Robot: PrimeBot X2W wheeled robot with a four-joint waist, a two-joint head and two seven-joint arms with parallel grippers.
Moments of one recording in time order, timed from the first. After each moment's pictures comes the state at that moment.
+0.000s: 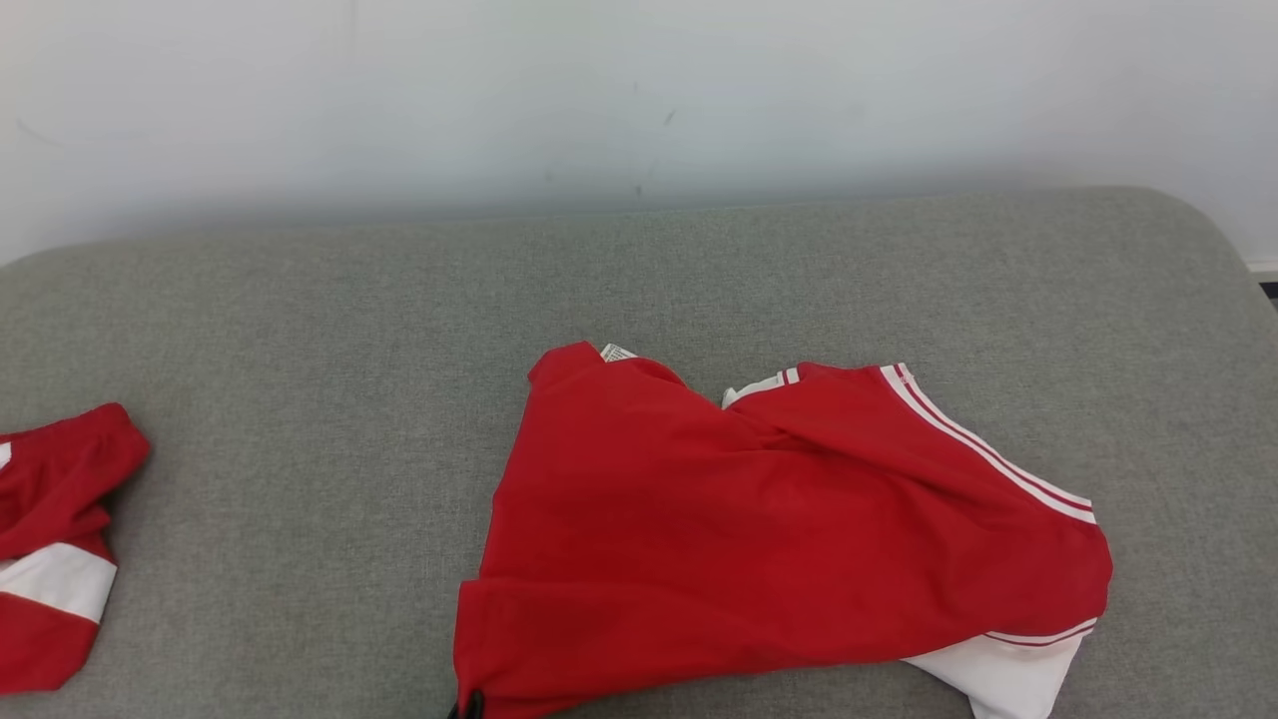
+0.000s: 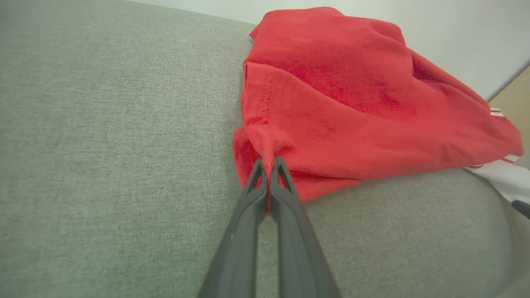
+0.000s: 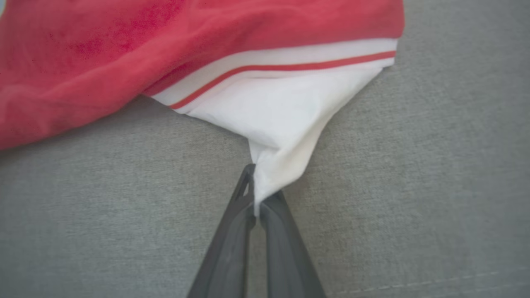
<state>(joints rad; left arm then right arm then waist) 0.08 0.12 -0.27 0.29 -0.35 -0.13 -0.26 0.17 -0.18 0.12 0.40 0.39 0.13 -0.24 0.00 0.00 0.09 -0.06</state>
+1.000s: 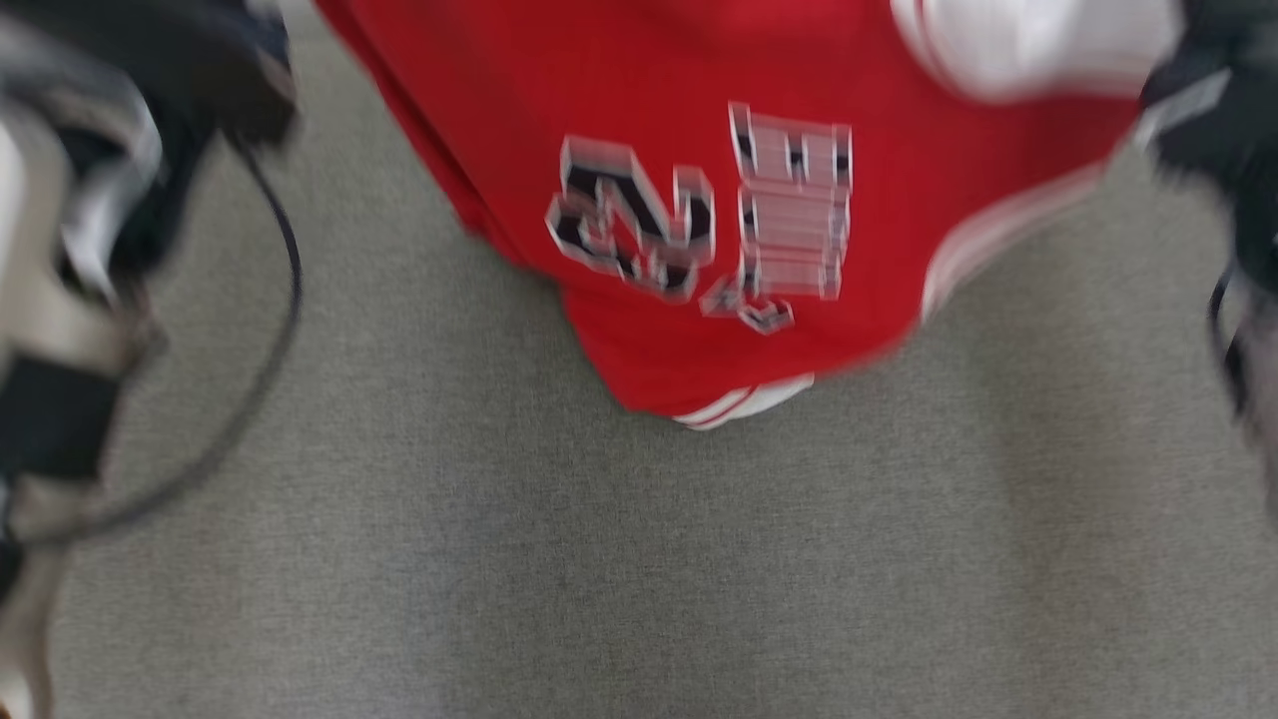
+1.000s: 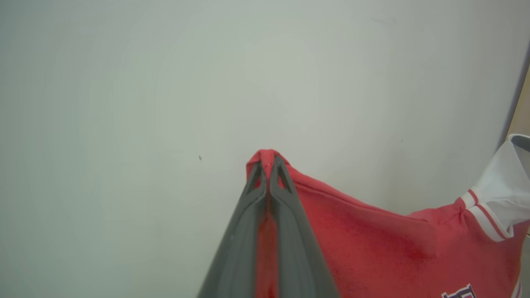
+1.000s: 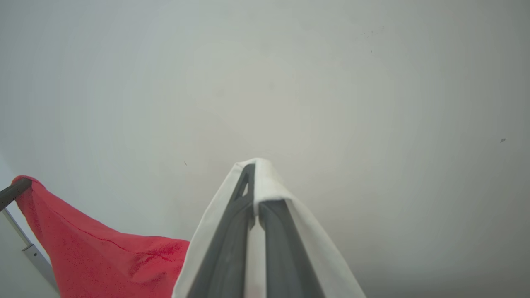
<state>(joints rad) -1.08 0.42 -0.39 0.26 -0.64 -0.13 0.05 -0.86 -0.41 0.15 0.15 0.75 0.13 0.15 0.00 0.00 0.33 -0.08</state>
